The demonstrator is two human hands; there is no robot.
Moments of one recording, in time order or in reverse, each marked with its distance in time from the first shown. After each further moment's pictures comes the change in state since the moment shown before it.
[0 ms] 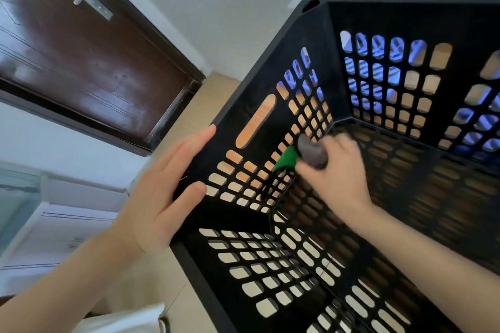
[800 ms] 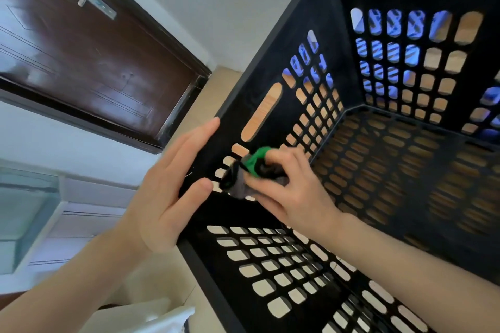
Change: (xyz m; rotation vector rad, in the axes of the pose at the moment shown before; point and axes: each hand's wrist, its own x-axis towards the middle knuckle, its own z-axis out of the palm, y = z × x) left_hand 0.001 -0.001 0.000 -0.003 -0.033 -0.012; right_hand -0.032 -0.031 0.046 0.103 -0.002 -0.738
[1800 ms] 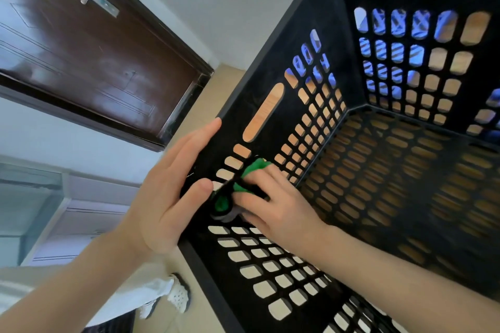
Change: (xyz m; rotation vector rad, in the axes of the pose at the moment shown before) left_hand -0.001 -0.002 0.000 -0.008 0.006 0.007; right_hand 0.003 -0.025 0.013 0.106 -0.015 -0.037
